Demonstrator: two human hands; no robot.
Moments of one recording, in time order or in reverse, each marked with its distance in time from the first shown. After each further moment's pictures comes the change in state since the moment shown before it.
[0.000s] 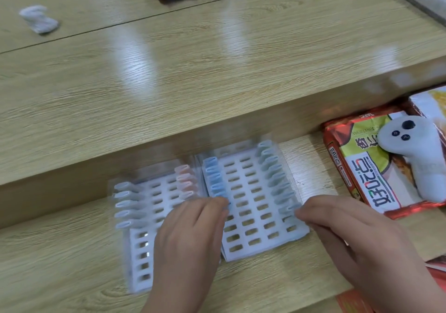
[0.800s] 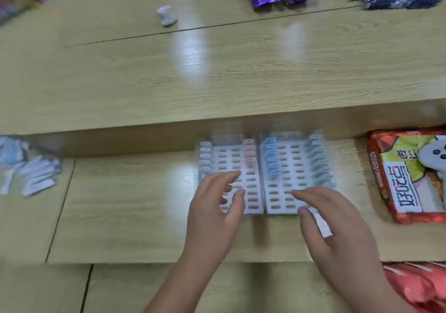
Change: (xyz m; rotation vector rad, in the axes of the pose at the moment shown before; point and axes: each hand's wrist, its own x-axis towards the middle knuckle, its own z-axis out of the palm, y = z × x) left_hand -0.037 0.009 -0.072 -0.449 0.085 -0.500; right_hand 0.001 -0.091 0.013 0.197 -0.030 0.183
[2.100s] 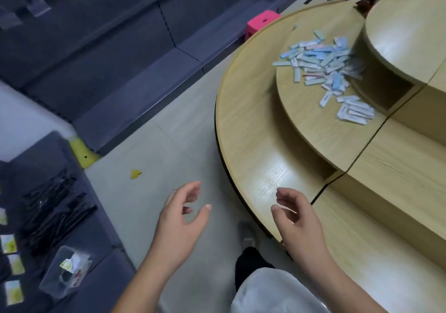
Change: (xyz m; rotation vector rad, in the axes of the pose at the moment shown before) left_hand -0.440 -0.180 -0.558 -0.078 0.664 -0.651; right_hand -0.291 -0.487 0.306 0.589 -0.791 0.130
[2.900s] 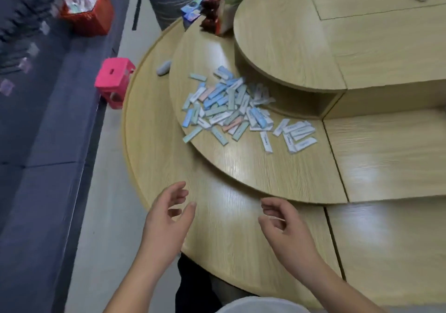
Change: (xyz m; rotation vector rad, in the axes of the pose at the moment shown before) left_hand 0.444 0.079 0.109 0.120 -0.711 0.233; right_hand 0.262 -0.051 0.071 0.121 0.629 0.206
